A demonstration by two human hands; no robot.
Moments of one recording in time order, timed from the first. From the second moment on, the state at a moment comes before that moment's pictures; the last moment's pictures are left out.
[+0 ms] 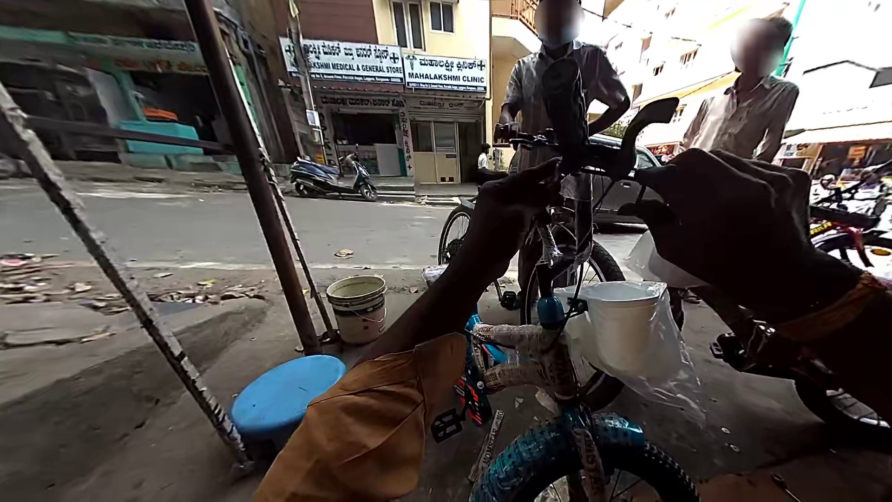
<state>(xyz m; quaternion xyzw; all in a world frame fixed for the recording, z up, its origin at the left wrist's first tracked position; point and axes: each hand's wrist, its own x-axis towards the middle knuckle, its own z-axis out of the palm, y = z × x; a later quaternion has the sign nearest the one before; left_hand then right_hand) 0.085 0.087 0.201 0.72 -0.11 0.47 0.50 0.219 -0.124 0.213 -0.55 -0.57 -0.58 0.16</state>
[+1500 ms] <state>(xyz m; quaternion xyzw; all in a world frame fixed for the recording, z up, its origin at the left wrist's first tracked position) 0.097 0.104 0.187 0.71 -0.21 0.45 0.51 0.198 -0.104 0.220 -0.62 -0.47 -0.01 0.62</state>
